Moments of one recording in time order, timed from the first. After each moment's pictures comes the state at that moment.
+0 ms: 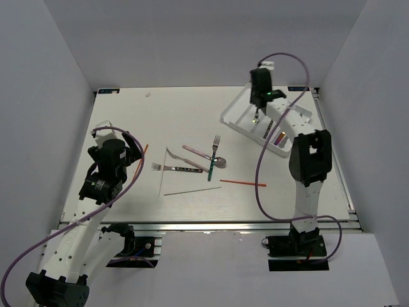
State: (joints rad) left arm -0.28 0.77 0.81 -0.51 -0.54 -0.43; right arm 0.40 2.06 1.79 -0.37 0.46 0.14
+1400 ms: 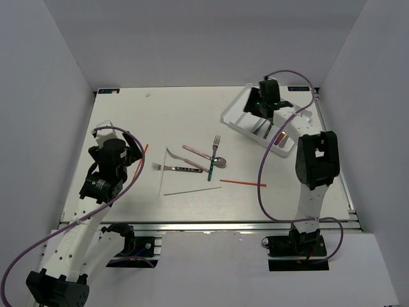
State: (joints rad) left arm -0.28 0.78 0.81 -0.51 -0.53 -0.43; right arm 0.23 2.00 1.57 -0.26 0.08 0.50
